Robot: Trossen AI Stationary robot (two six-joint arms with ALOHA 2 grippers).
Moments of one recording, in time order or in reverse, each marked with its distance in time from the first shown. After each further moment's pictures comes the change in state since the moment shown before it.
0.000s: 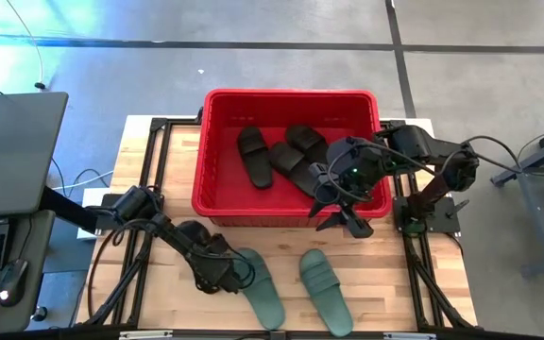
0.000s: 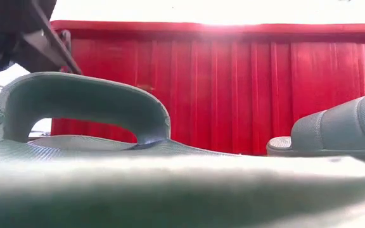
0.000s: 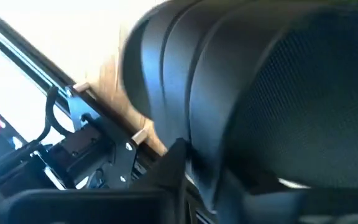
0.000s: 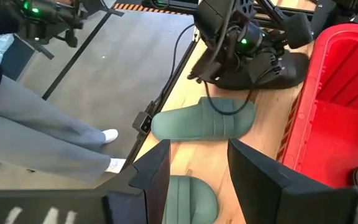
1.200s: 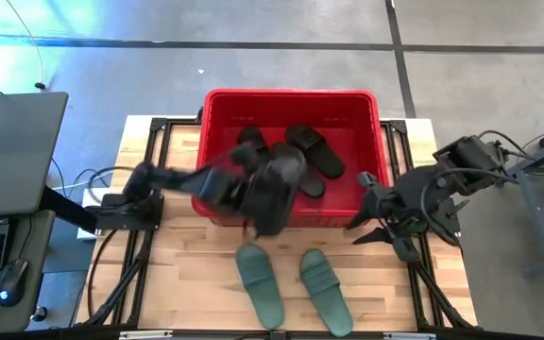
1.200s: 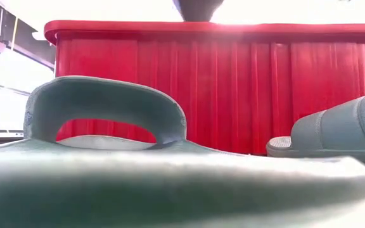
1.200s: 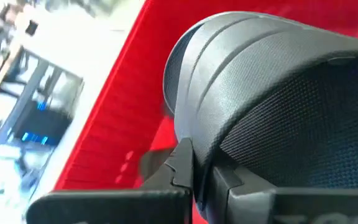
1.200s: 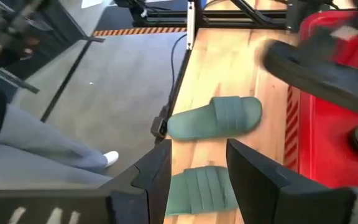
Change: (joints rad) left arm 0.312 -0.042 0.966 0.030 -0.866 0.699; right arm 0.313 -0.153 0.001 -0.052 0.353 0.363
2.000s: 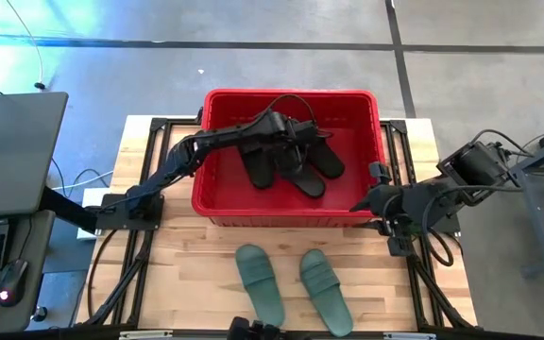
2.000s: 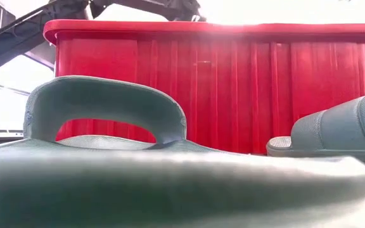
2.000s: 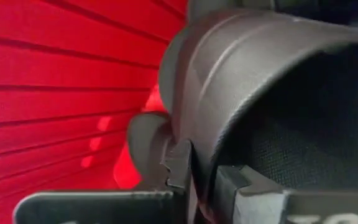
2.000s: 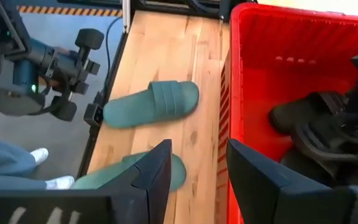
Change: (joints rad) left arm 0.592 0.378 -0.001 0.151 0.313 0.174; right arm 0.080 0.000 -0.001 -0.141 0.316 0.014
